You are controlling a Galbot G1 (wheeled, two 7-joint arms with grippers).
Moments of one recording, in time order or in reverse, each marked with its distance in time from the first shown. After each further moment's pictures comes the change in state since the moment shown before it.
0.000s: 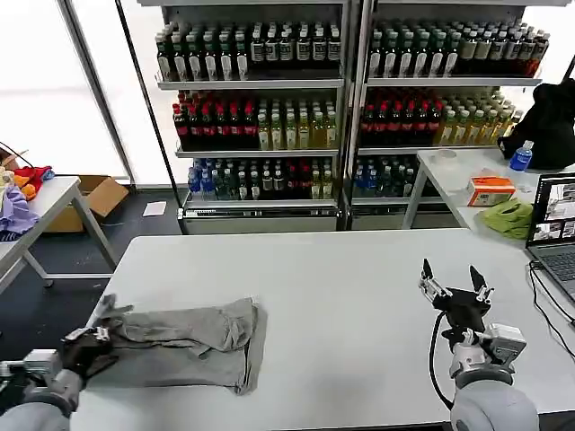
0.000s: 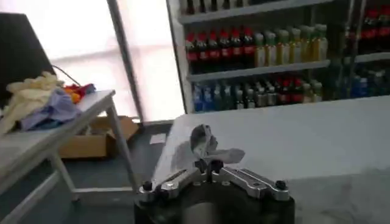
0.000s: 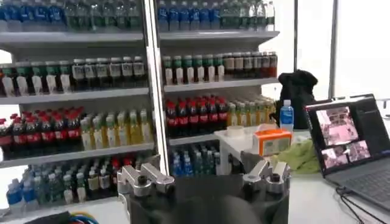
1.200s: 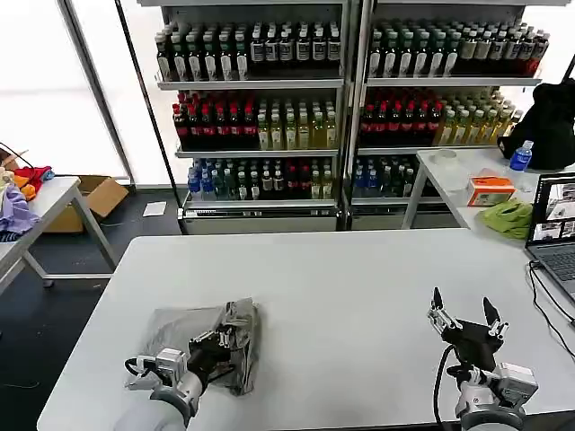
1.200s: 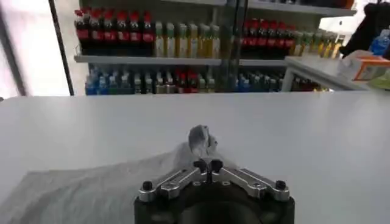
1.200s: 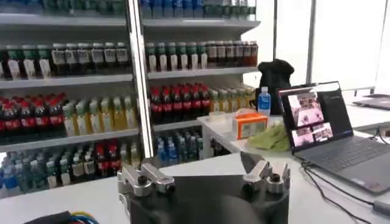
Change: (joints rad) left arm -0.142 -0.123 0.455 -0.049 0.049 0.062 -0.101; right arm -0.163 0.079 0.007 0.085 -0.089 0.009 0.012
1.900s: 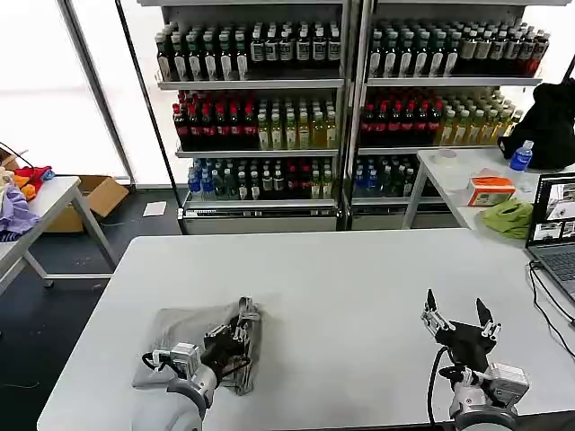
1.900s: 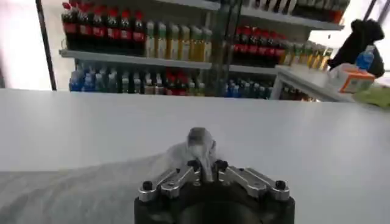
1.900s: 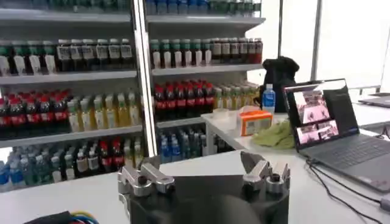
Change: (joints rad) left arm -0.041 -0.065 0.046 0.052 -0.027 -0.043 0.024; right arm 0.011 -0.005 -0.021 -0.021 -0.010 0.003 -0.003
